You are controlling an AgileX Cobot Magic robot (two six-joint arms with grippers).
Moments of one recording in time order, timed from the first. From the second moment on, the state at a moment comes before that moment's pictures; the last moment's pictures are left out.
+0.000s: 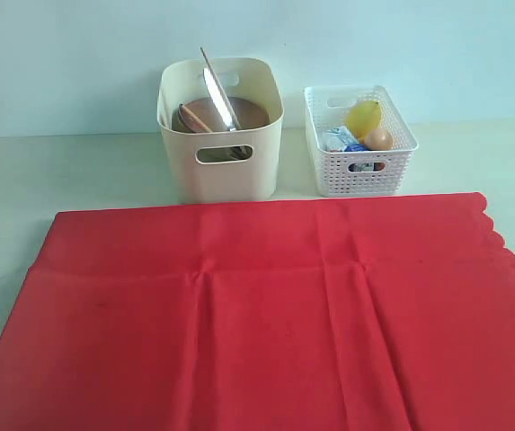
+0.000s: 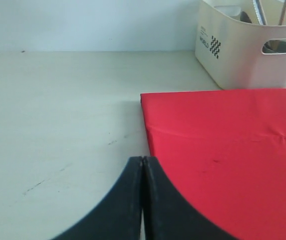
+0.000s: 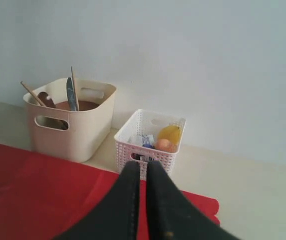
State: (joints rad) left arm -0.09 0.01 0.00 0.00 0.37 -0.03; right arm 0.40 0.08 -0.24 -0.33 0.34 0.22
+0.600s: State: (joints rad) left arm -0.18 0.02 -0.08 0.00 0.38 -0.03; right arm 0.40 0.32 -0.29 -0.36 0.43 0.36
